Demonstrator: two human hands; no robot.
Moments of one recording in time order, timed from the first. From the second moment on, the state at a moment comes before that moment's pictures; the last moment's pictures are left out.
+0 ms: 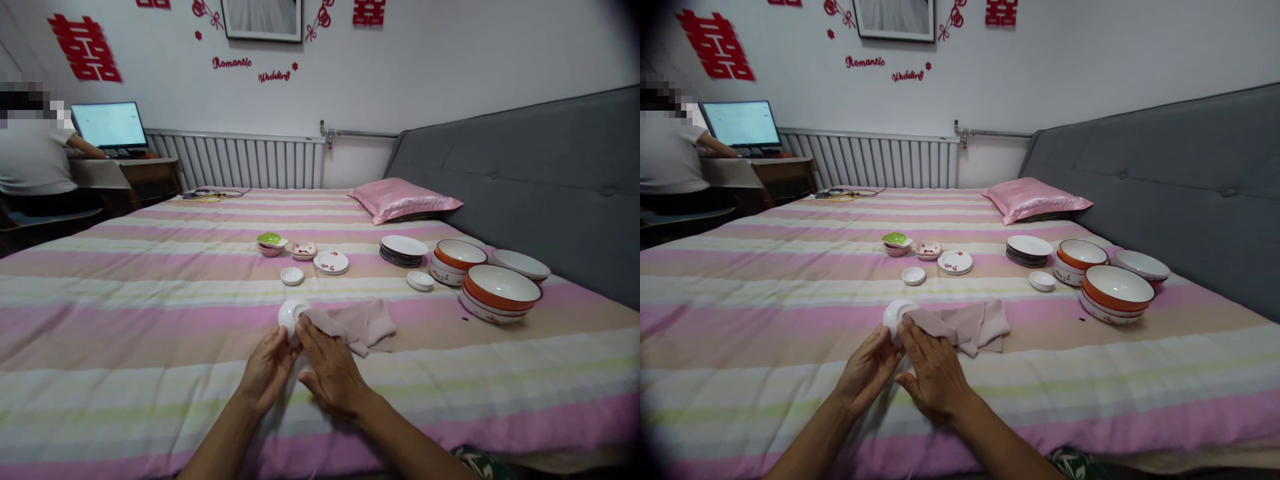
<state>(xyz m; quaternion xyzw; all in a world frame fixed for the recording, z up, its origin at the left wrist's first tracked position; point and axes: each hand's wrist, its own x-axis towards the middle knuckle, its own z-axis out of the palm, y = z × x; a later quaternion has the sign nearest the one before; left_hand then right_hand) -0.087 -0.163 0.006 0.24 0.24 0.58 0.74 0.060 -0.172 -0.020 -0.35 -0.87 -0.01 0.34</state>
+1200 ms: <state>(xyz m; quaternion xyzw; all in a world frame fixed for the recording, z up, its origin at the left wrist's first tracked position) -0.068 -0.174 -0.008 0.41 0.24 0.51 0.72 0.059 -0.175 -0.011 -0.36 -0.71 0.06 0.61</state>
